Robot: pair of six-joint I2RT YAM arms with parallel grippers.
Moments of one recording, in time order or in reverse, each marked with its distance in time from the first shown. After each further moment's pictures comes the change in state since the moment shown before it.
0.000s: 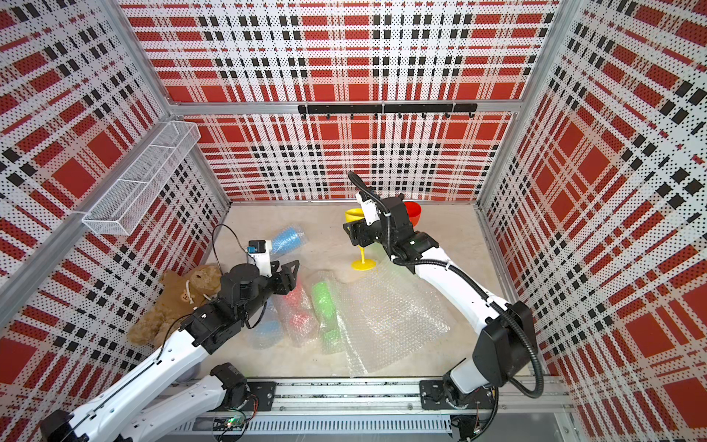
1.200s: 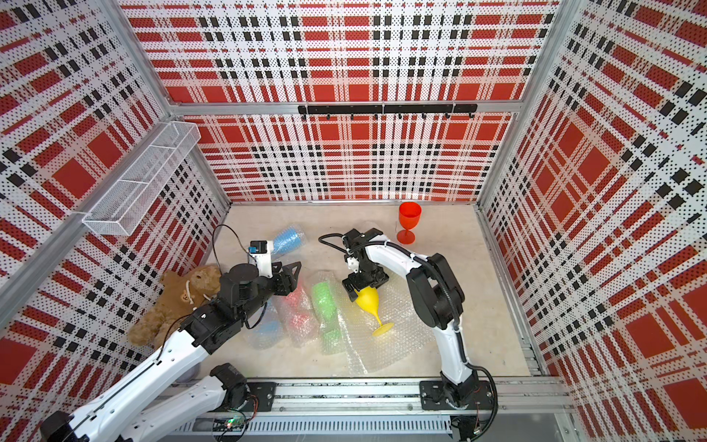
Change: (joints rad) left arm 0.006 -0.001 0.000 0.000 0.057 -0.002; right arm 0.102 0.584 0.401 -1.083 -0.010 -0.049
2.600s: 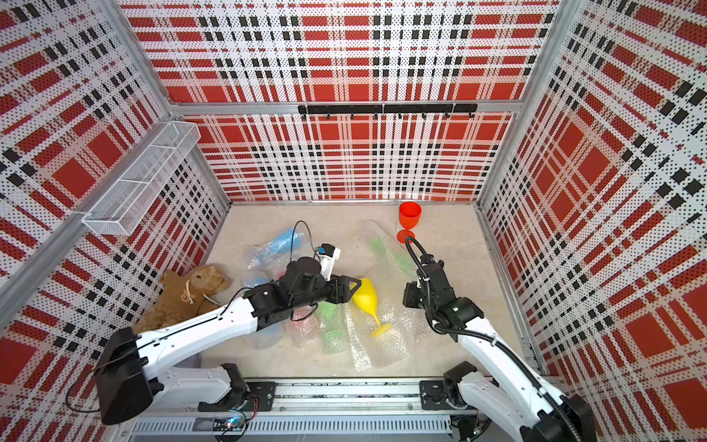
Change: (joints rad) left arm -0.317 0.484 0.217 0.120 0.269 -0.217; right arm -0.235 -1.151 -1.012 0.651 0.227 0.483
